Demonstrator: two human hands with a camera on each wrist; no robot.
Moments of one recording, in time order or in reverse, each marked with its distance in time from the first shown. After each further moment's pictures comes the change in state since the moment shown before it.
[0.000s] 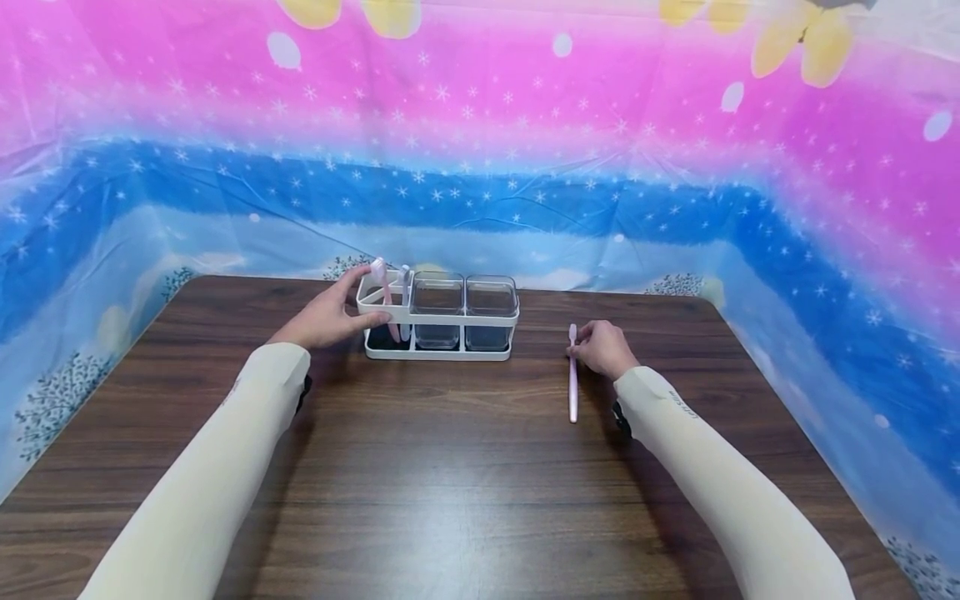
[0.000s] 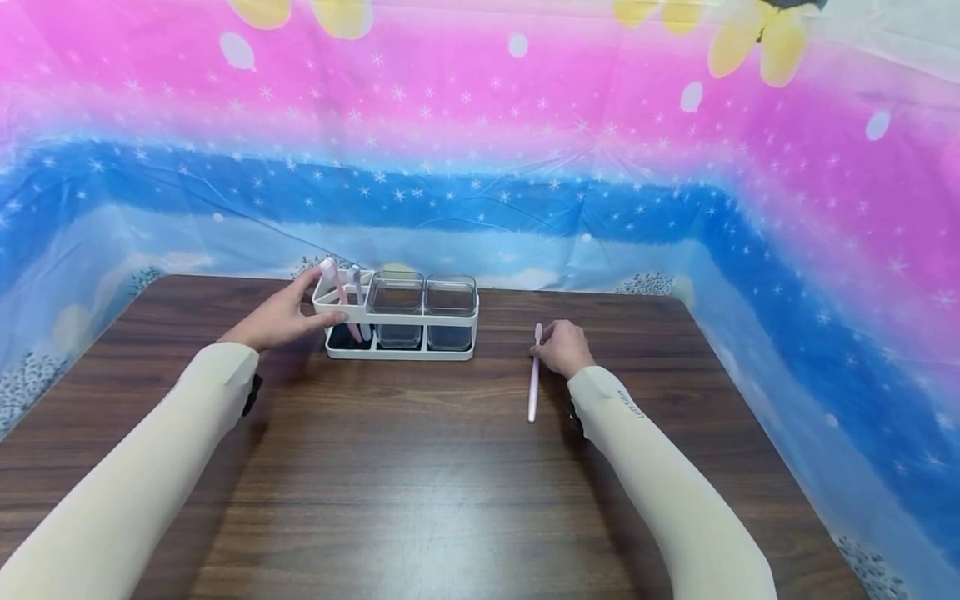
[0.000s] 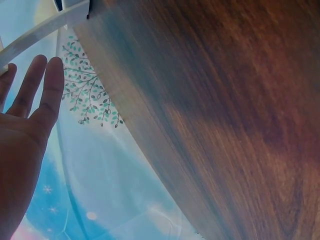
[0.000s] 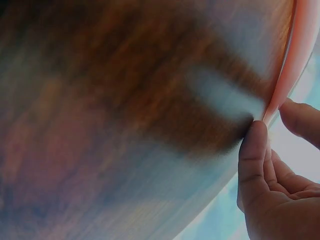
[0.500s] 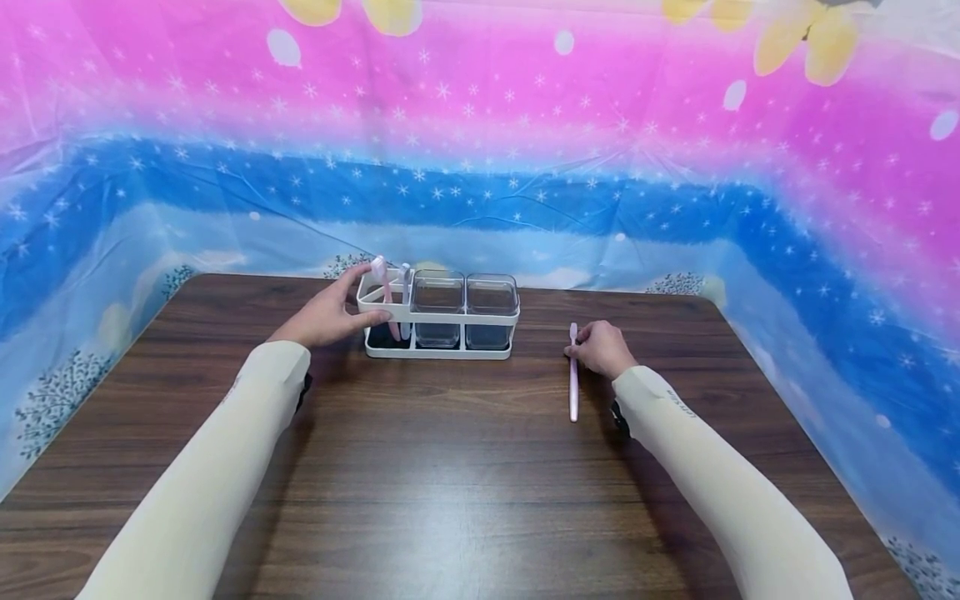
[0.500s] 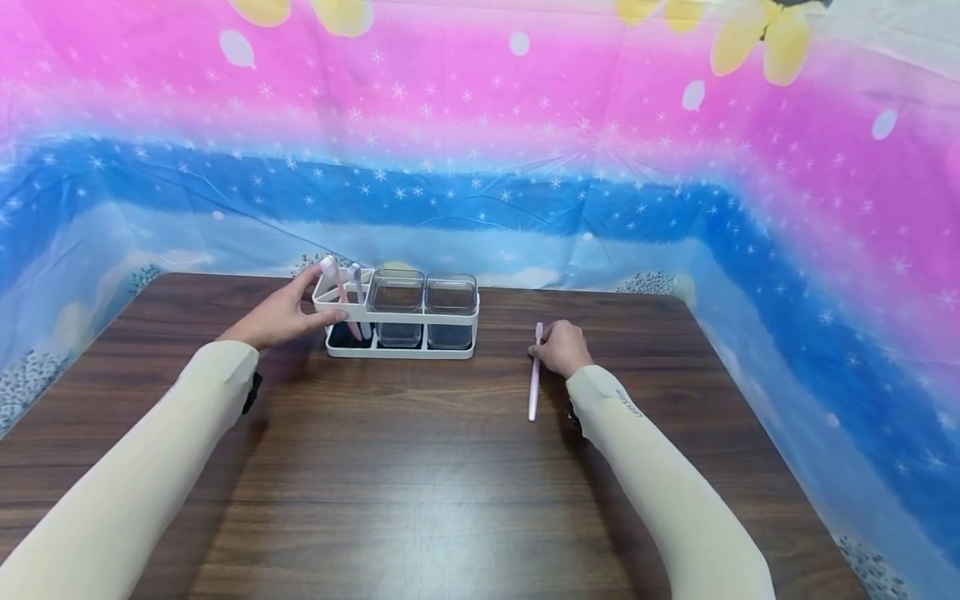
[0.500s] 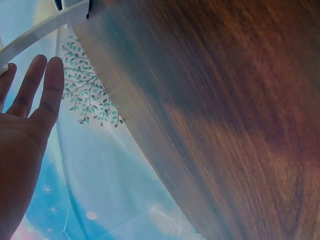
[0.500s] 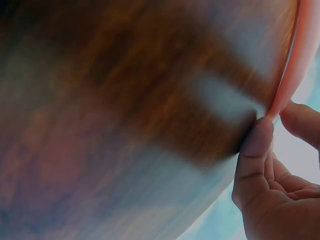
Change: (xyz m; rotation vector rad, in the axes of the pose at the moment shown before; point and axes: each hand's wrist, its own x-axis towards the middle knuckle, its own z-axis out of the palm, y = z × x) left_hand 0.001 -0.001 0.000 0.000 0.019 0.004; right_hand 0.002 0.000 0.004 0.025 -0.028 0.022
